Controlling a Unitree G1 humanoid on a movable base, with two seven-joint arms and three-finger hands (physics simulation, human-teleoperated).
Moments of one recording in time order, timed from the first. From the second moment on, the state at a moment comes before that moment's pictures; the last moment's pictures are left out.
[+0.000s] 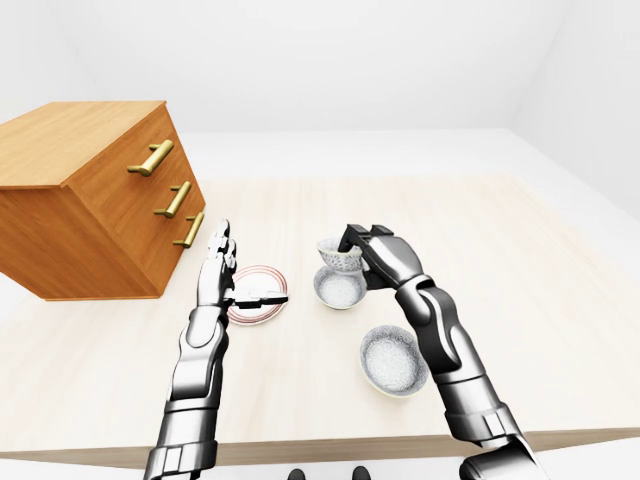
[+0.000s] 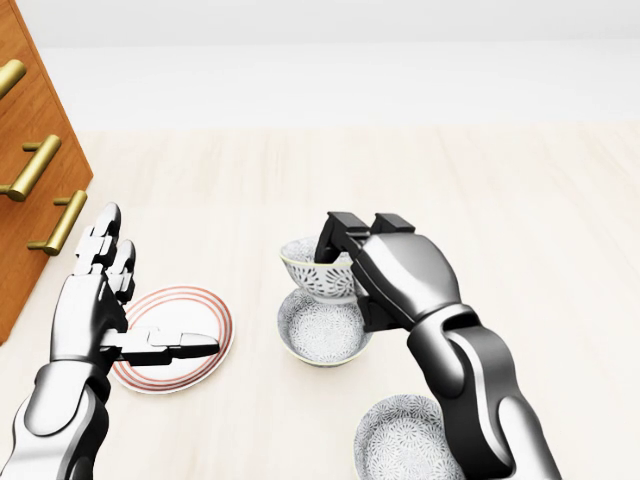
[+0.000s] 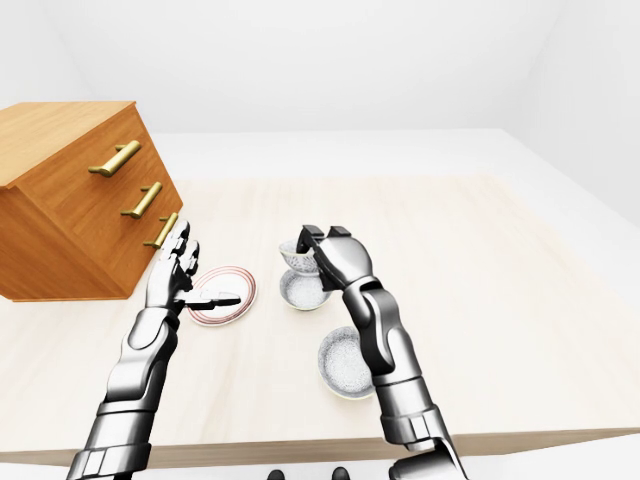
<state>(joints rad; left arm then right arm) -0.25 0.12 0.13 0.15 -0.06 0.07 -0.06 -0.37 -0.09 0.09 0.09 -1.01 -0.09 0.25</state>
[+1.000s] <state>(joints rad) -0.24 0.12 0.13 0.16 -0.06 0.06 -0.06 -0.35 -0.05 0.13 0.17 -1.09 -0.09 0.18</state>
